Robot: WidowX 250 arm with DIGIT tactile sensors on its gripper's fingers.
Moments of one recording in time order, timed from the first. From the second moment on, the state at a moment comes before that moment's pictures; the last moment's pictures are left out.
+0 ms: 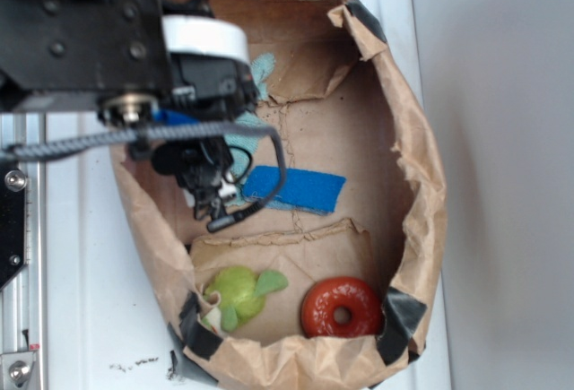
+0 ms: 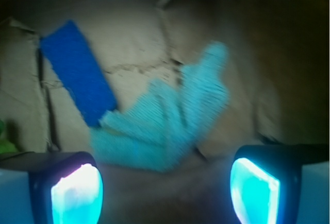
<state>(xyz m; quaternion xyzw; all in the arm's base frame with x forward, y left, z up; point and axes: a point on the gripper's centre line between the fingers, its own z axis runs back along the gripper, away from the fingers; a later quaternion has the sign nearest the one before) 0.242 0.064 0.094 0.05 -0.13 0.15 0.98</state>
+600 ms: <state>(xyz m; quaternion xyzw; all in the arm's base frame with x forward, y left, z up) 0.263 0.072 0.084 0.07 -0.13 0.16 0.97</state>
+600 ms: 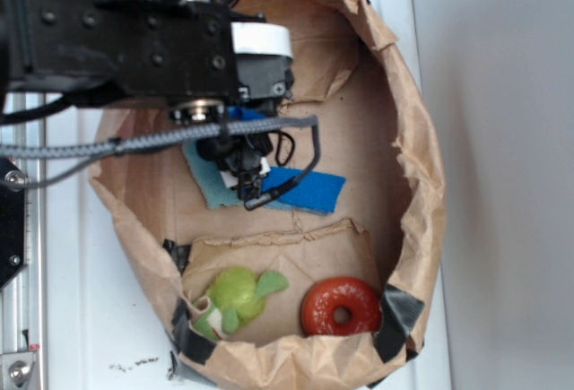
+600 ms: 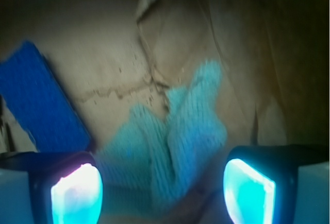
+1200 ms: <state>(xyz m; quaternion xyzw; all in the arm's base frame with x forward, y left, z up) 0.256 0.059 0.045 0.11 -0.14 0.12 0.98</state>
